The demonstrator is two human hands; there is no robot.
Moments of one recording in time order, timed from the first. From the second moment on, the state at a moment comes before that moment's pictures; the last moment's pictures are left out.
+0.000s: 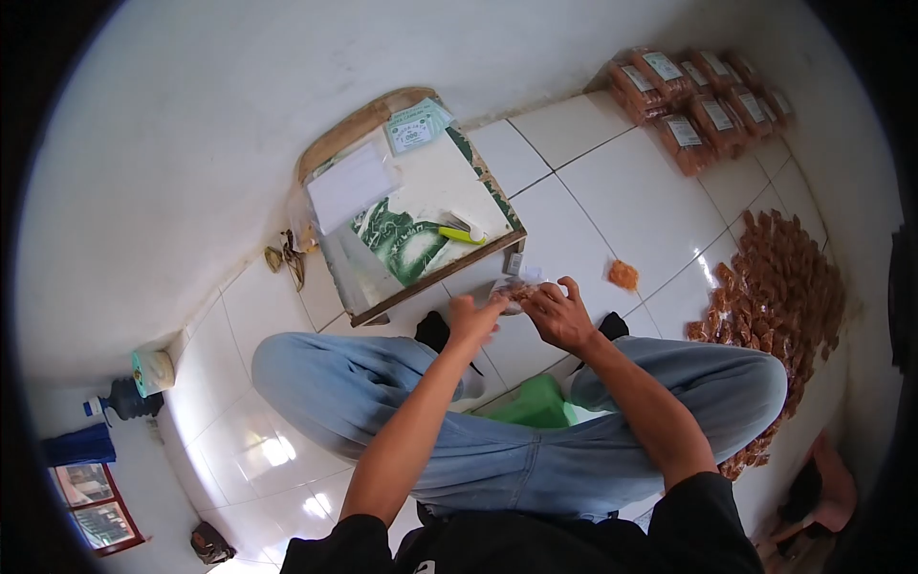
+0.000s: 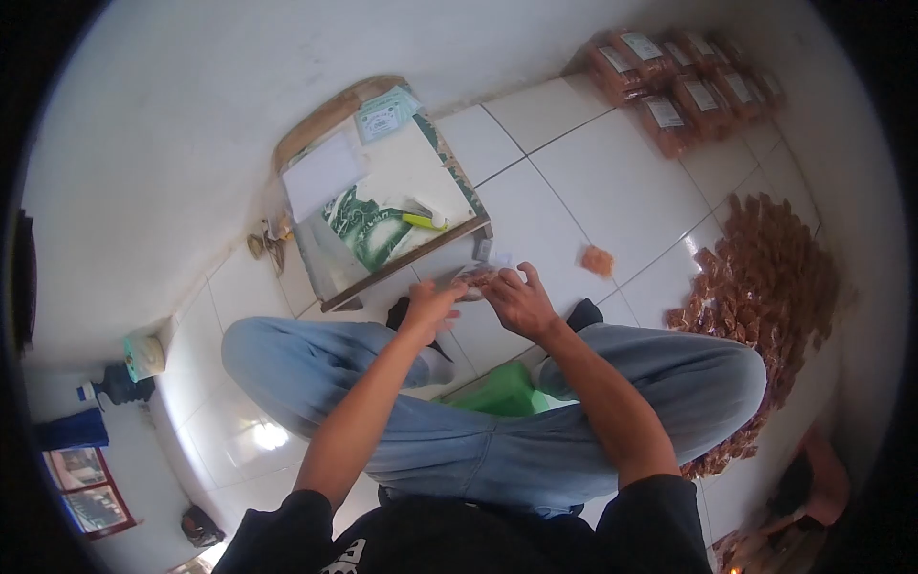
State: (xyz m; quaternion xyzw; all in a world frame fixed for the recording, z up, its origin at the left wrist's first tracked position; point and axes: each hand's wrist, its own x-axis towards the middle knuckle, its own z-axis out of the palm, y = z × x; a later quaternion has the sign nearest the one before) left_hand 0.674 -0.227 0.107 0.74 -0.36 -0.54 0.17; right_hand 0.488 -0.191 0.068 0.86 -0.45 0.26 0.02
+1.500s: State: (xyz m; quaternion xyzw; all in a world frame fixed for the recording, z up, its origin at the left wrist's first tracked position) left_hand 0.593 -0.197 0.080 0.53 0.05 -0.82 0.21; right_hand 0.451 -0.166 0.107 0.21 -0.77 0.29 -0.53
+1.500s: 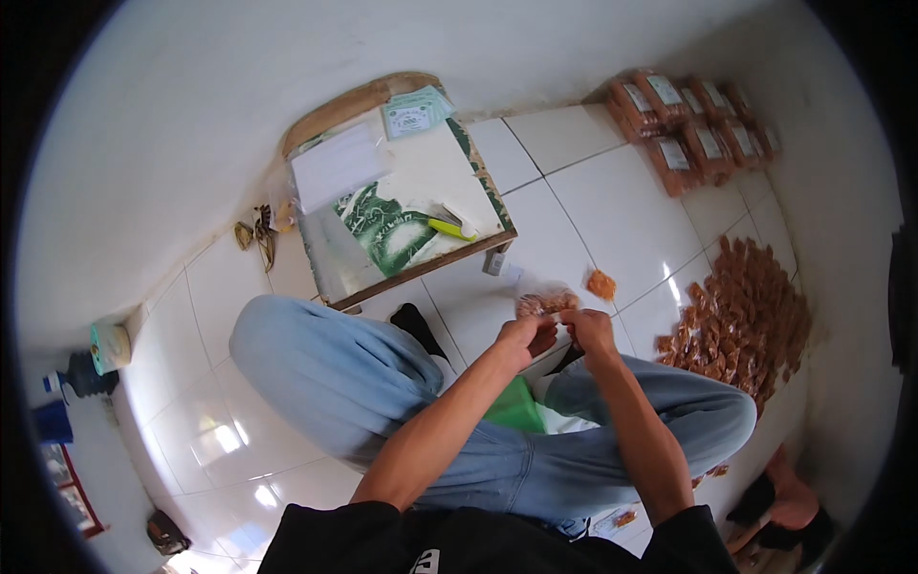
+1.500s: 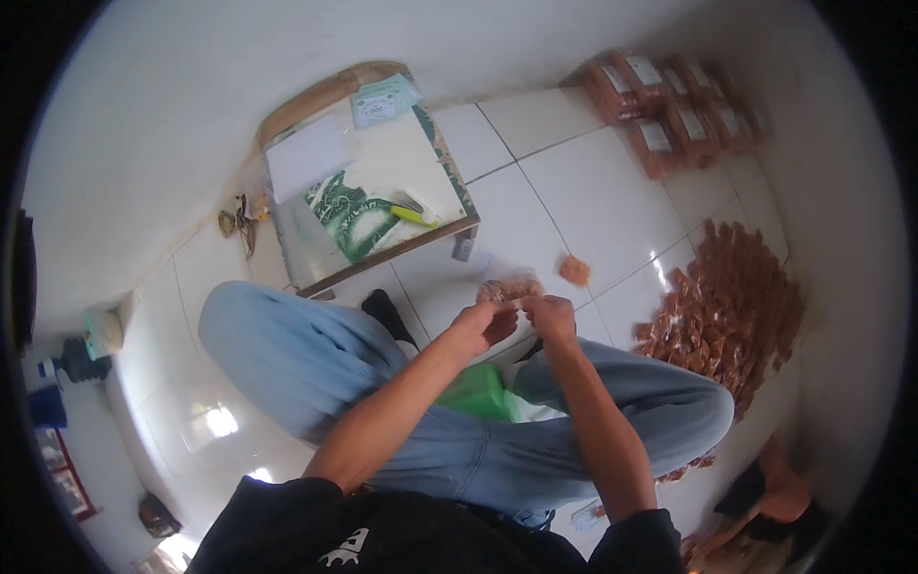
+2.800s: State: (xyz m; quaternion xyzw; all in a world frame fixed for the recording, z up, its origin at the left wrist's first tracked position) left_hand 0.758 -0.247 0.065 0.57 0.05 -0.65 0.49; right_hand 0.629 -0.274 0.058 0.37 -0.59 0.34 -0.64
